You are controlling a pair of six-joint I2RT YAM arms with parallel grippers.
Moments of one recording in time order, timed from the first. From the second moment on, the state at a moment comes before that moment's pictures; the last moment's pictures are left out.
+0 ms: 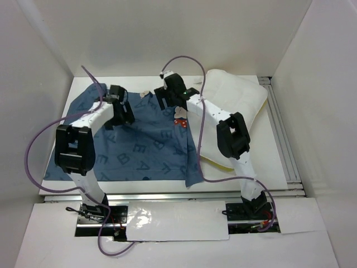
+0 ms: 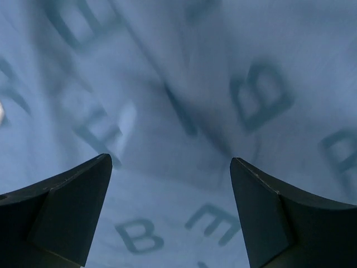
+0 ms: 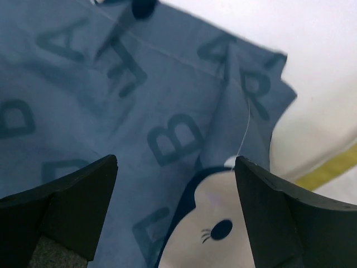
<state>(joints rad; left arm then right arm) -0.09 1.81 1.40 -0.67 -0.22 -0.47 0.59 2.29 2.04 -0.39 0.09 0.08</state>
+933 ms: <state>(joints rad) -0.18 1.93 1.29 -0.51 -0.25 -0.56 0.66 1.64 1.35 -0.27 0.17 0.16</state>
